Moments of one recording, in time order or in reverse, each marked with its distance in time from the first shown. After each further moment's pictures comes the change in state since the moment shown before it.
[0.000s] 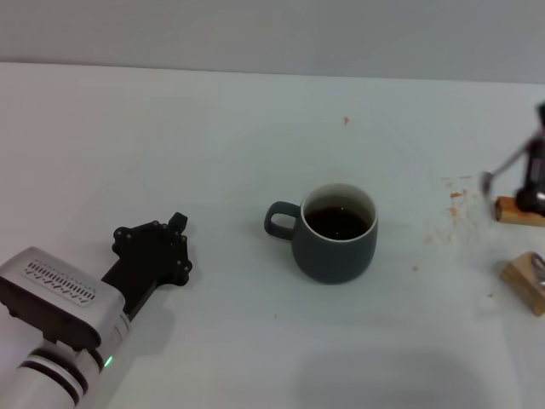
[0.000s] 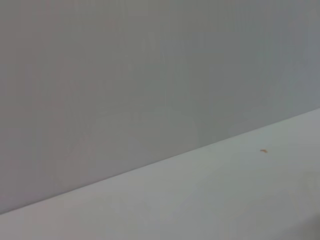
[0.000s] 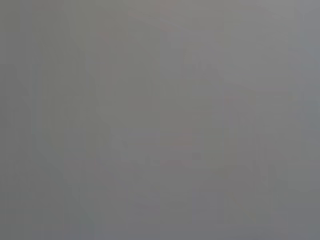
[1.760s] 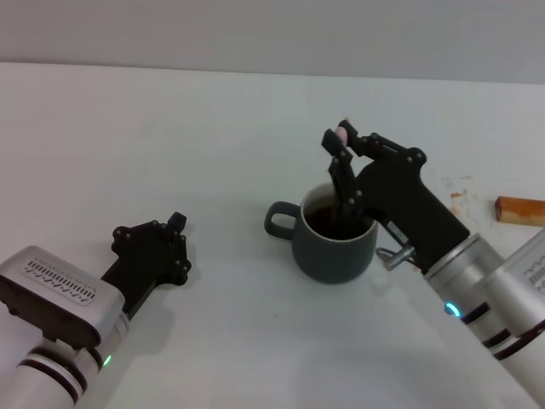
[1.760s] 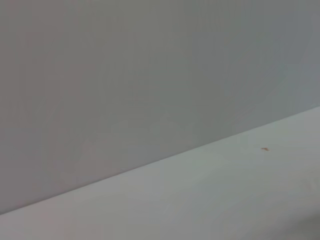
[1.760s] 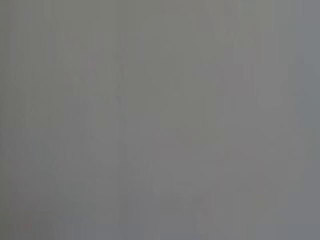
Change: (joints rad) left arm -0.006 0.000 0.001 0.010 0.000 -0.001 -0.003; right arm 0.237 0.023 0.017 -0.112 -0.174 0.480 0.237
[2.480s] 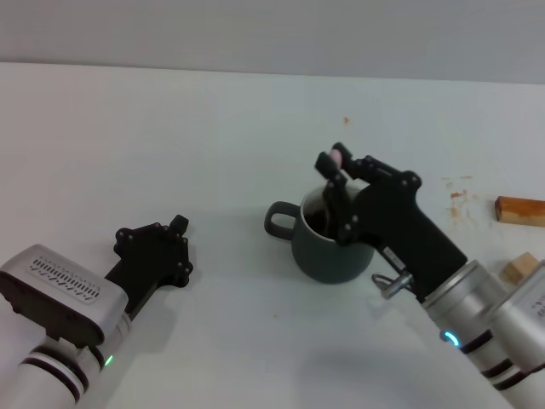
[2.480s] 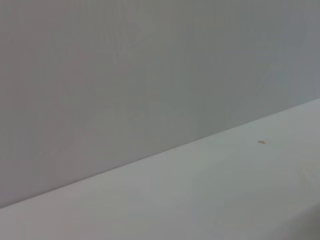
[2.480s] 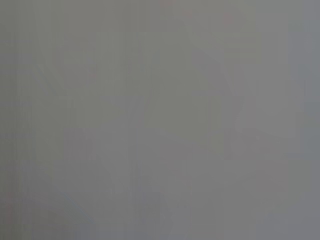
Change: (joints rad) left arm -0.007 0.000 0.002 0.002 0.000 -0.022 0.000; right arm -0.055 0.006 -0.003 0.037 -0.069 -0.023 0.006
